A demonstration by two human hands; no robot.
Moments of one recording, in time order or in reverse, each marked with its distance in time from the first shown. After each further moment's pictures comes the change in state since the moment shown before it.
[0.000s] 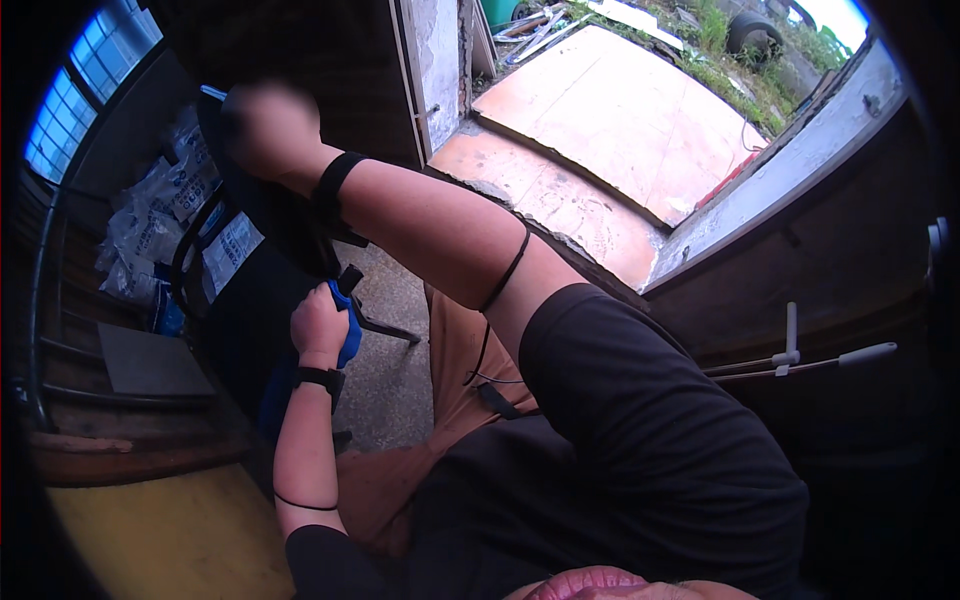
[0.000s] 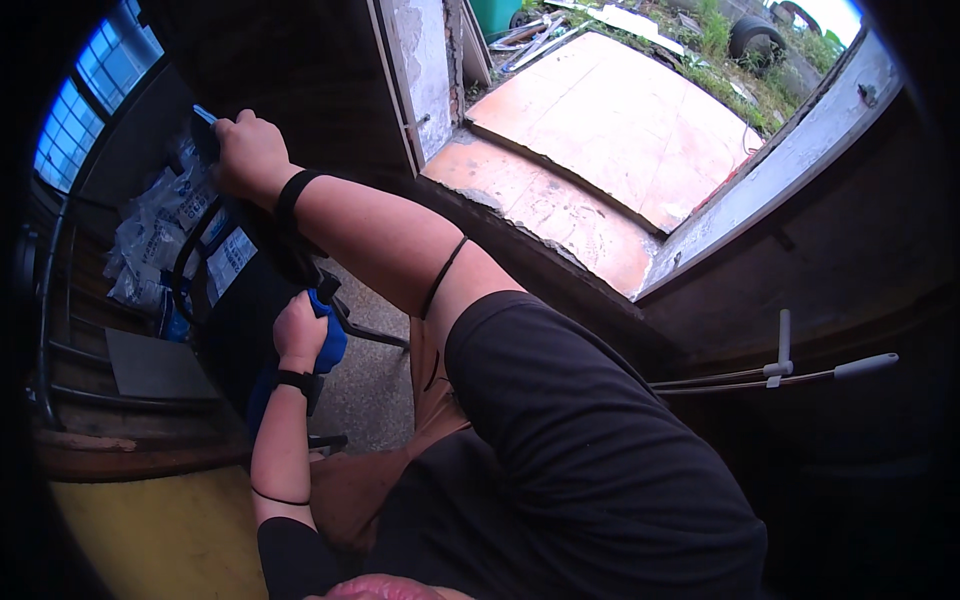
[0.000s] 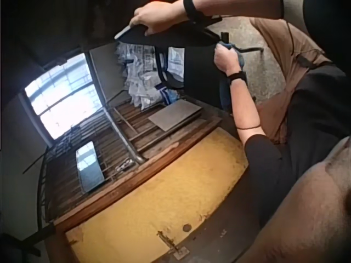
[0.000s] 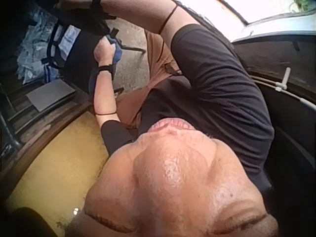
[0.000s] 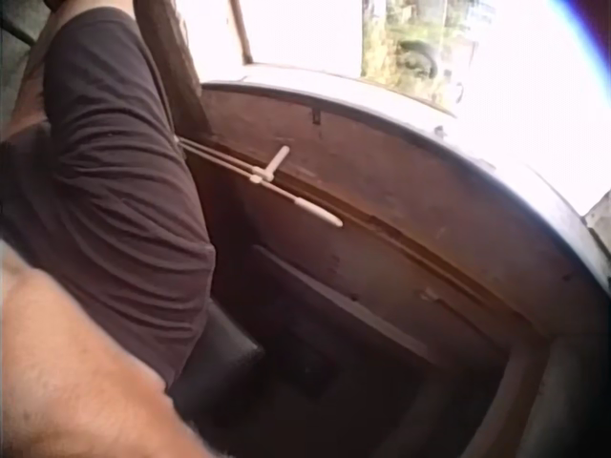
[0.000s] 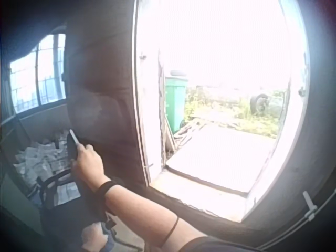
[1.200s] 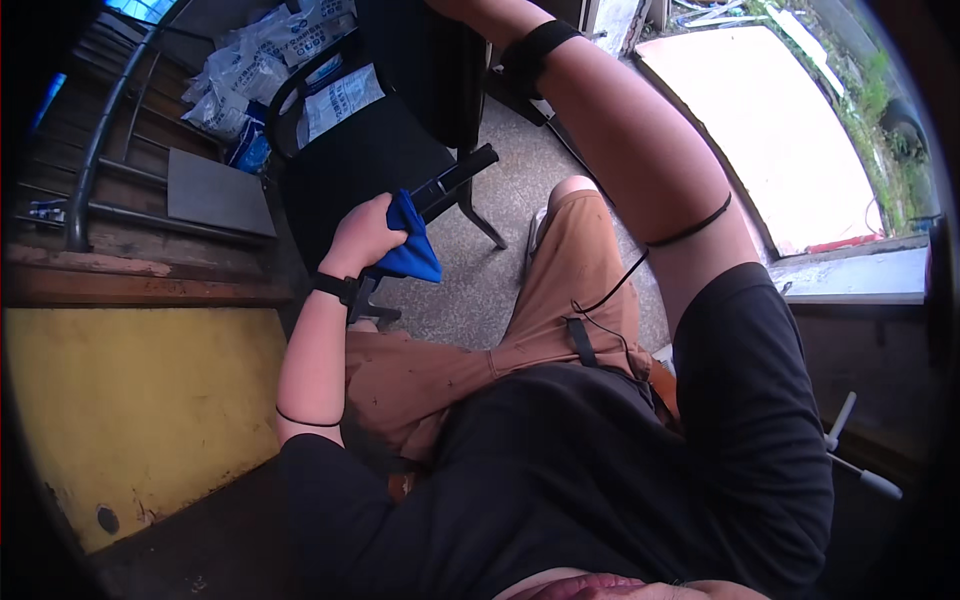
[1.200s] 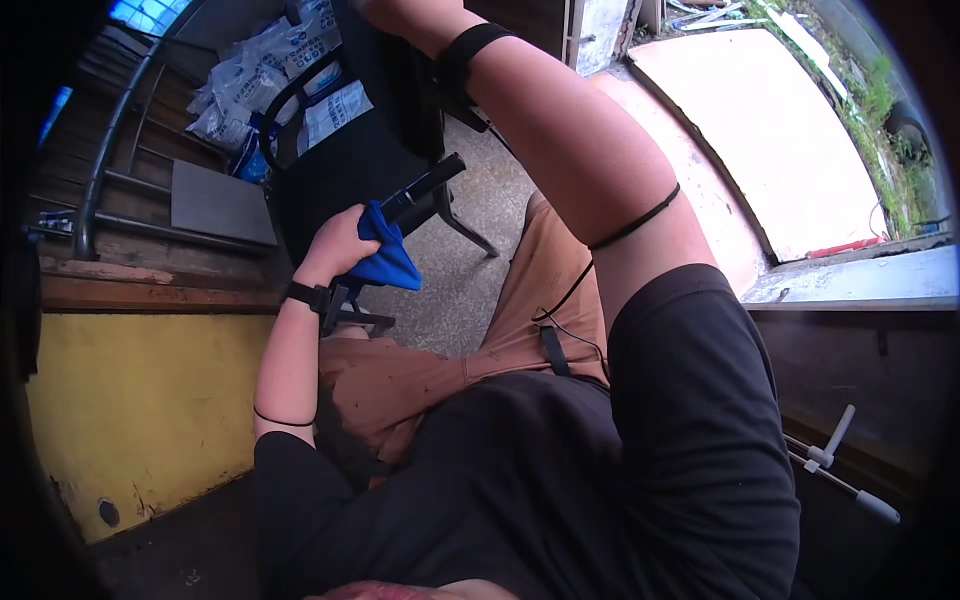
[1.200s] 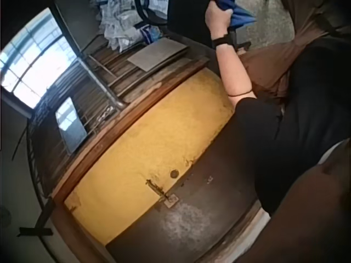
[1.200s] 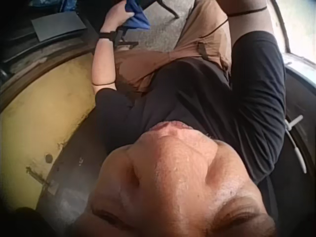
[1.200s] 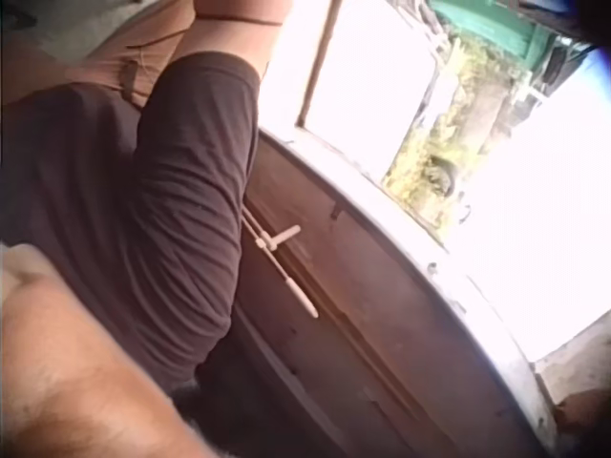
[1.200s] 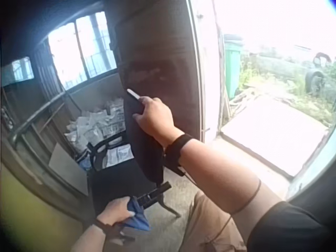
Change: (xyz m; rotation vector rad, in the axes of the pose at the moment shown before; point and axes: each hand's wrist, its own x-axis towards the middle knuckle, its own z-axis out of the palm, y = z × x) left_hand -0.055 -0.096 -0.041 -0.172 -0.347 -0.061; right_hand -0.004 -0.007 -0.003 -0.019 0.029 -0.061
